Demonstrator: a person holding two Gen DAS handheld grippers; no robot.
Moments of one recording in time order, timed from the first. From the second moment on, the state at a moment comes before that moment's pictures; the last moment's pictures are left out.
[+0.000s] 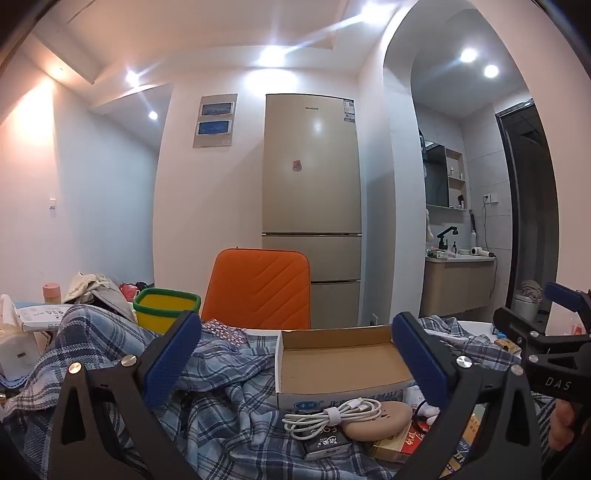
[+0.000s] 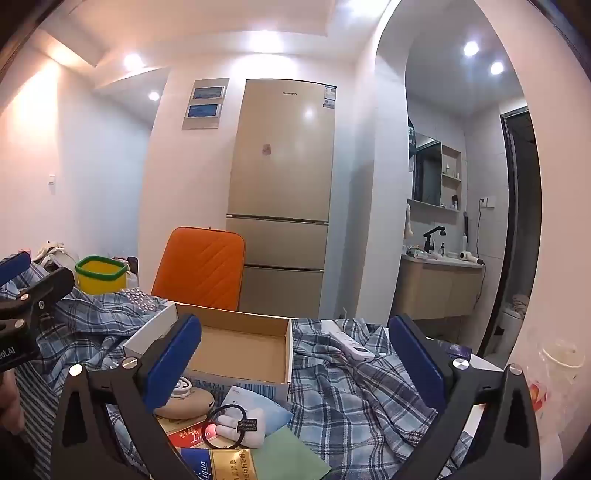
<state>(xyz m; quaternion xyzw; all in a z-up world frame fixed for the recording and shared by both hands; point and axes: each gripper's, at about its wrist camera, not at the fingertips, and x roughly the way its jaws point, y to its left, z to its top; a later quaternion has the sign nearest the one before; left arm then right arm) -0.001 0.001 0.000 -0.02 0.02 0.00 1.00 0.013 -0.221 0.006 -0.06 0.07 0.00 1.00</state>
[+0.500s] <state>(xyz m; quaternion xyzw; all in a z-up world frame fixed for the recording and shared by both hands) -0.001 -0.002 0.003 -0.01 0.03 0.00 1.00 0.012 -0.219 0.006 -0.08 0.06 0.00 1.00</state>
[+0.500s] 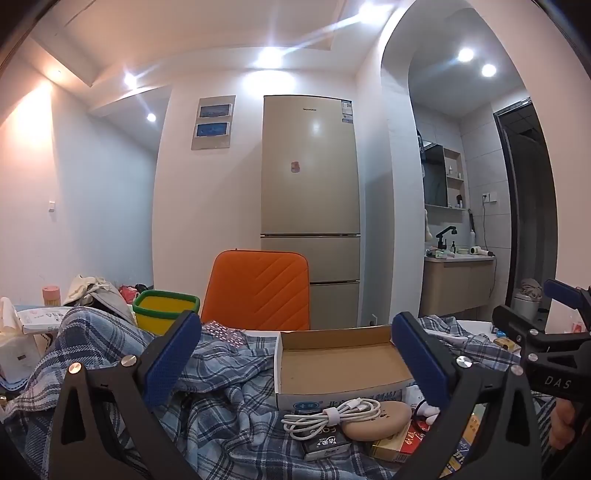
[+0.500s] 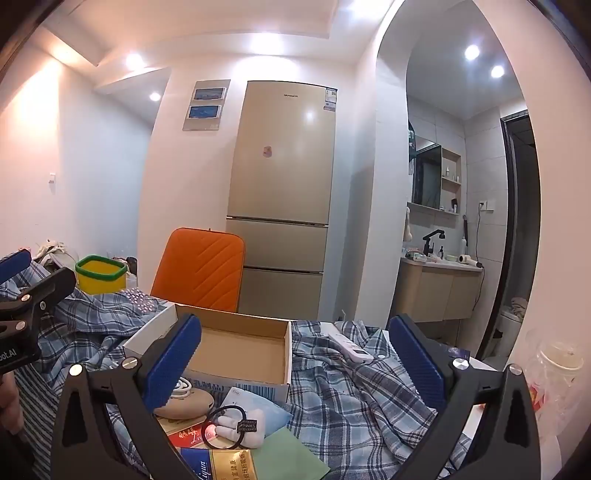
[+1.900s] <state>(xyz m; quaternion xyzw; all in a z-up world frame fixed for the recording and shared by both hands) -0.001 -0.001 0.001 -0.01 0.03 0.00 1.00 0.010 -0.219 0.008 -0.08 0.06 0.00 1.00</state>
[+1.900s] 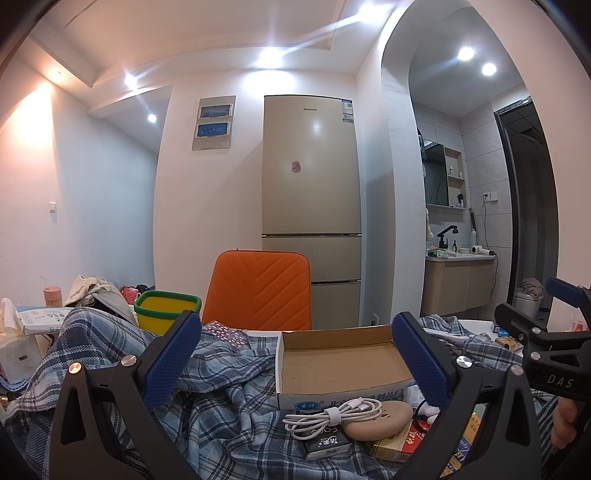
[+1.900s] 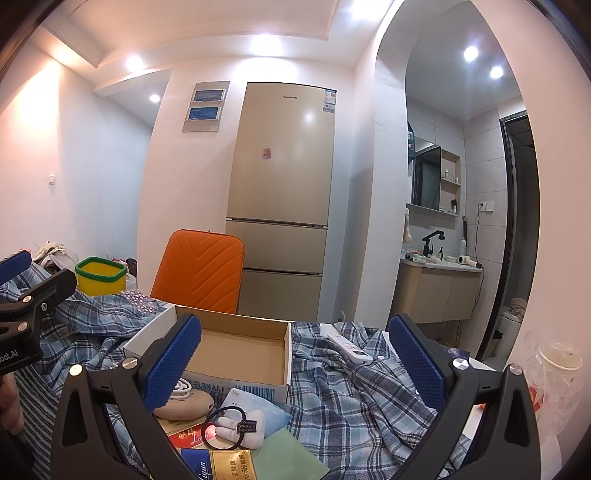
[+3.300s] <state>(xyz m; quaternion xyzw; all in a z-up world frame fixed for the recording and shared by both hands) -0.014 -0.007 0.005 0.01 0.00 -0.05 1.00 0.008 -0.225 0.011 -0.07 0.06 -0.02 1.00</state>
